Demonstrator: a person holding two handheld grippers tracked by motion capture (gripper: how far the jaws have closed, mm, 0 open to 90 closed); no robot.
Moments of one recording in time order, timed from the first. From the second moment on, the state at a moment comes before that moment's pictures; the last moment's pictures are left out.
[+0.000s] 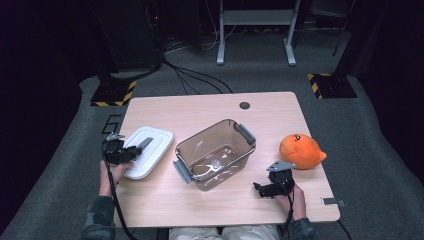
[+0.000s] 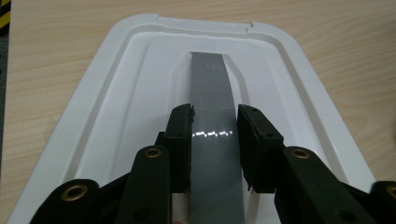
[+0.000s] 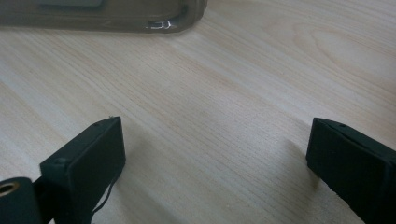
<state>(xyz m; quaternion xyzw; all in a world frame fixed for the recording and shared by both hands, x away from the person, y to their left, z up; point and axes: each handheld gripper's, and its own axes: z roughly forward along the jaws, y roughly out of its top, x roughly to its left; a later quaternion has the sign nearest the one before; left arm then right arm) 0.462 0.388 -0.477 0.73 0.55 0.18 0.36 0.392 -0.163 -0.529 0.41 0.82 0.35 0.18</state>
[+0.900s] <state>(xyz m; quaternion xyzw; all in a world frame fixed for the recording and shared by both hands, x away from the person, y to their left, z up) 0.483 0.369 -0.505 0.76 0.54 0.20 0.31 0.392 -0.163 -0.529 0.41 0.82 0.35 0.18</state>
